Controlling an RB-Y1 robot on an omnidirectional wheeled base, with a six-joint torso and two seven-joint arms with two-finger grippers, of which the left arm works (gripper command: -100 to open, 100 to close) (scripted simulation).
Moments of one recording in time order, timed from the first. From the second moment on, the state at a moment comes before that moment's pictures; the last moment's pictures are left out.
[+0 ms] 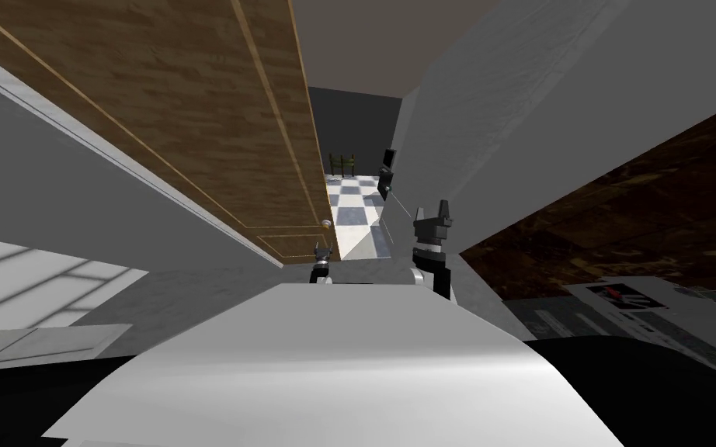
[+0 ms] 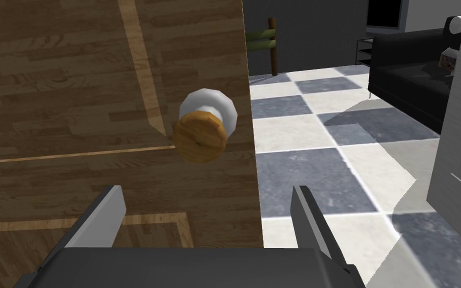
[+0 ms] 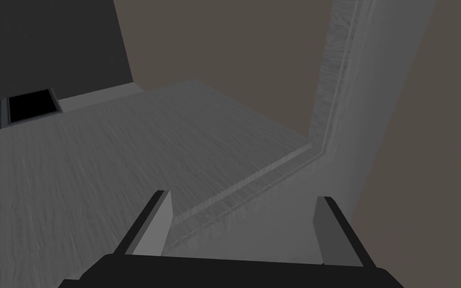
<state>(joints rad) 0.09 0.00 -0.19 -0.97 0.41 -0.79 1.12</state>
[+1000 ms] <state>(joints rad) 0.05 0.02 -0.19 -0.88 0.44 -0.81 1.20</state>
